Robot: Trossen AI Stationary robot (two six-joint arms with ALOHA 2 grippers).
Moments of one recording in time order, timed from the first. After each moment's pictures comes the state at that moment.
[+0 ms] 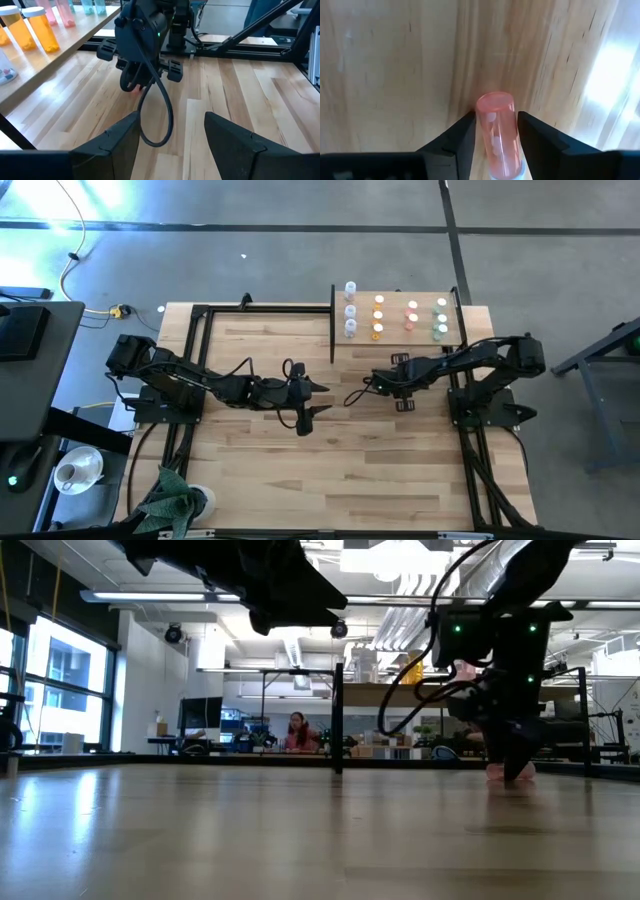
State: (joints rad) left arm -0.06 1.54 0.83 0.36 -0.32 -0.09; right arm -0.11 1.56 0.71 -0.67 0.33 -0.22
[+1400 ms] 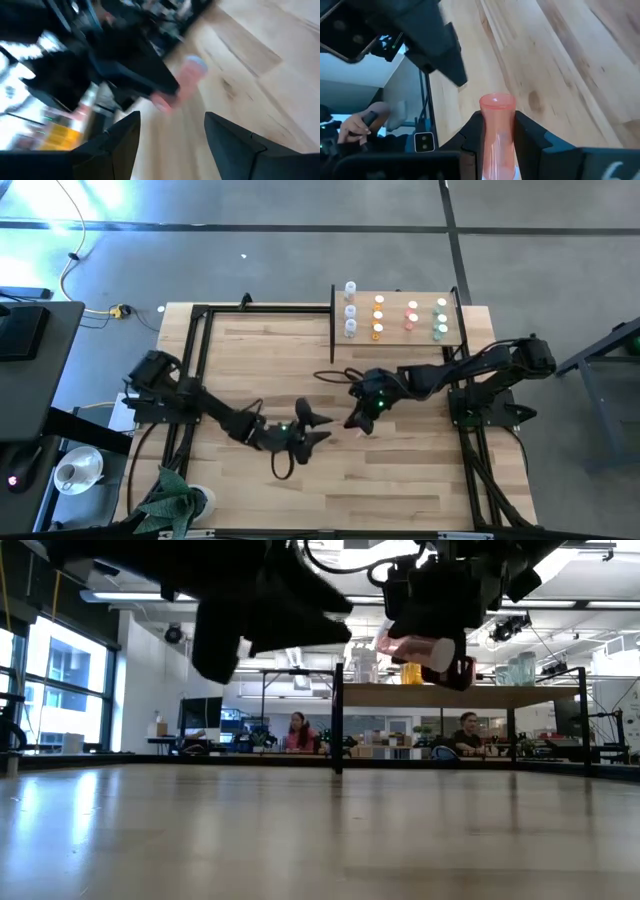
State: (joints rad) left arm -0.32 1.78 0.83 0.62 -0.66 0.74; right arm 0.06 1.47 0.82 -0.02 -0.36 0.78
